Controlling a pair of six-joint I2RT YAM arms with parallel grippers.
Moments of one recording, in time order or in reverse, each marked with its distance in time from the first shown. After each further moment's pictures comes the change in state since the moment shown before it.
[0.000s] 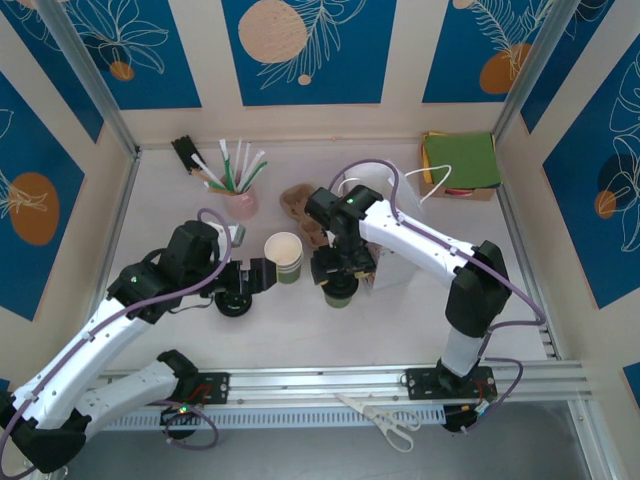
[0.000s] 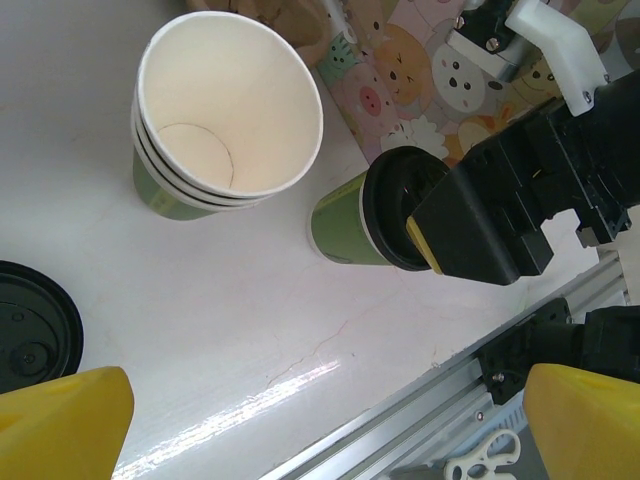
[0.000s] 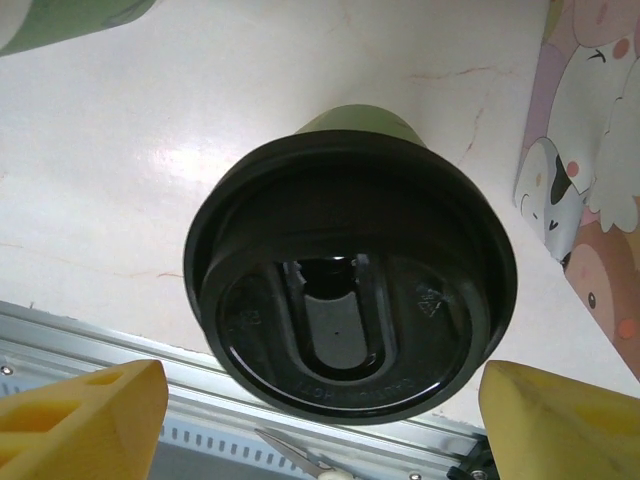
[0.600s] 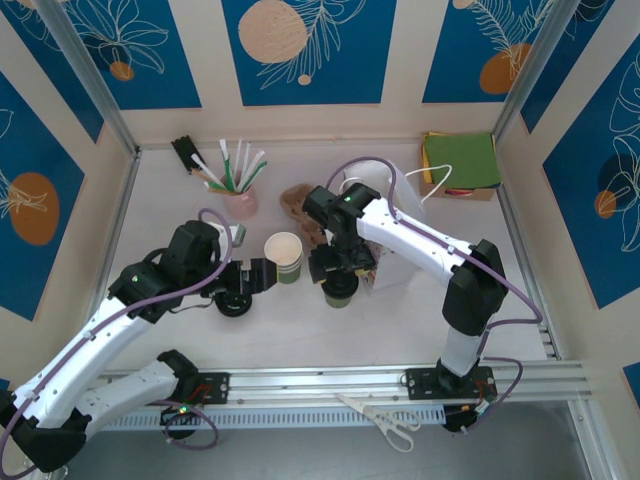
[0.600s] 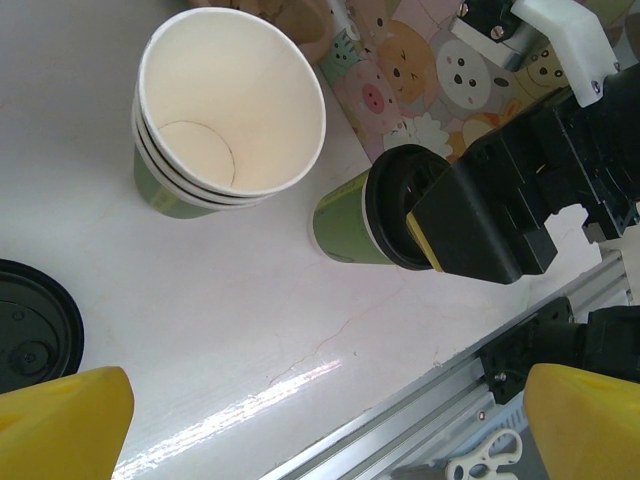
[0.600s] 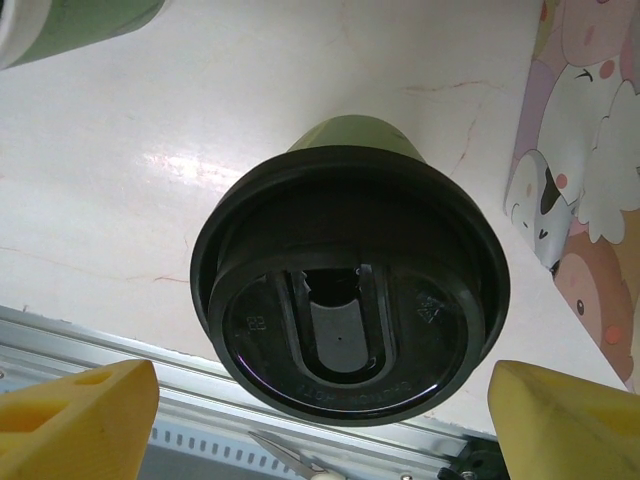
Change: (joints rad) left arm 0.000 0.006 -0.002 0.000 0.000 0.000; right arm -0.006 0.016 0.027 -0.015 0.017 -0.011
